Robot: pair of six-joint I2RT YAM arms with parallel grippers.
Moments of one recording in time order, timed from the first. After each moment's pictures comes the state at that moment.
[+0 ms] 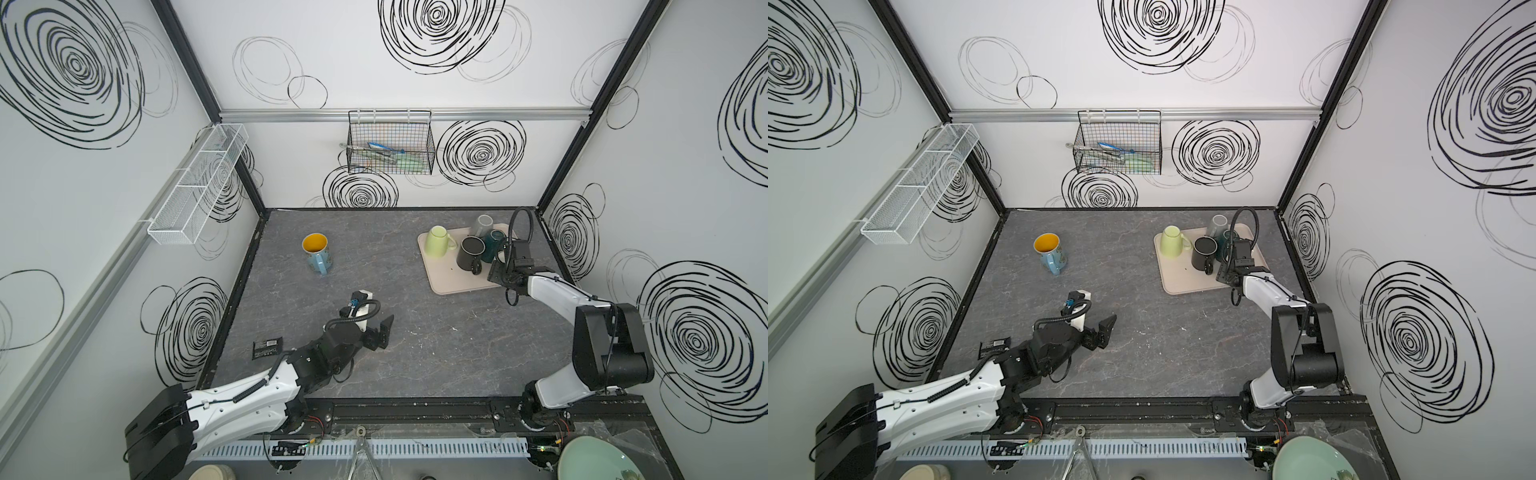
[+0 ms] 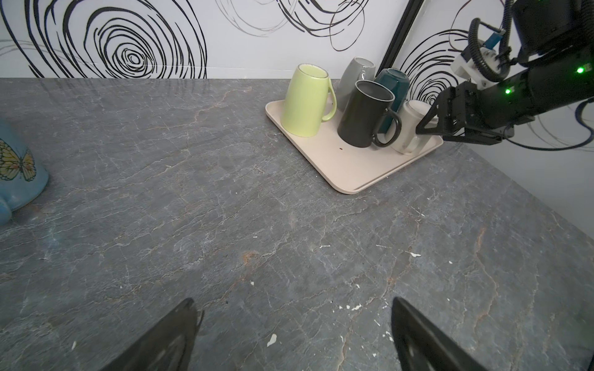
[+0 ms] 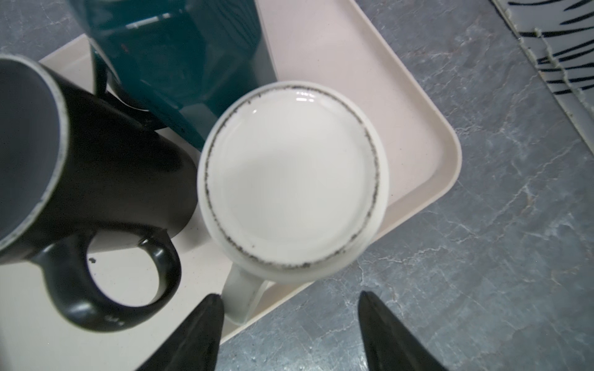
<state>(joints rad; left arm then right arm) -0.92 0.89 0.30 0.20 -0.36 -0.39 0.06 1.54 0.89 -0.30 0.22 0.43</state>
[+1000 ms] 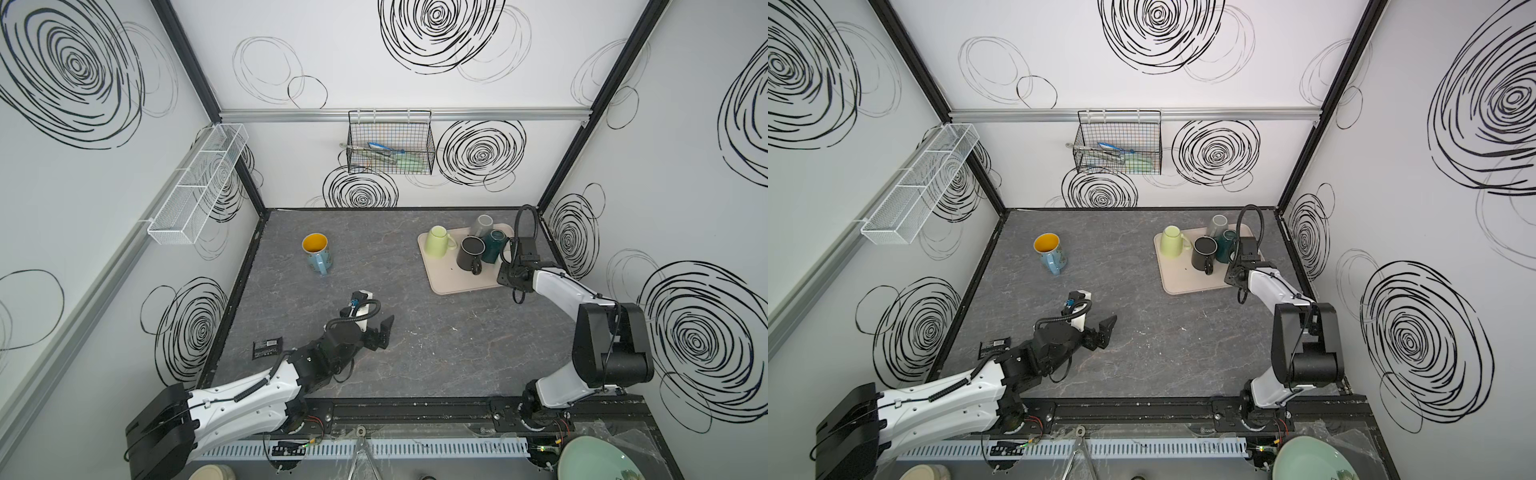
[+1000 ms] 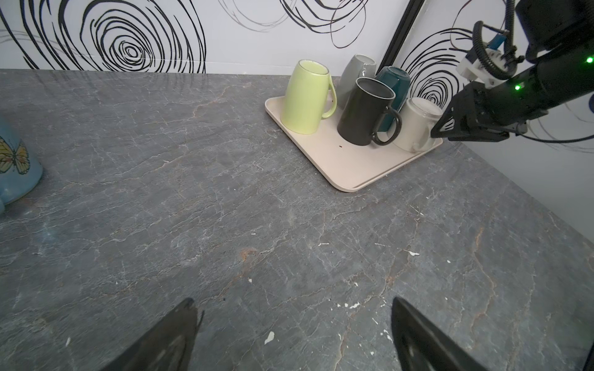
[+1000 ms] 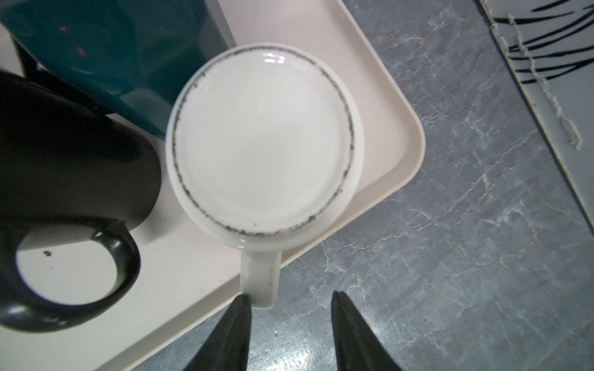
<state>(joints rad) -0.91 0.89 0.30 0.20 -0.35 -0.41 0.01 1.57 0.96 -0.44 0.20 0.38</state>
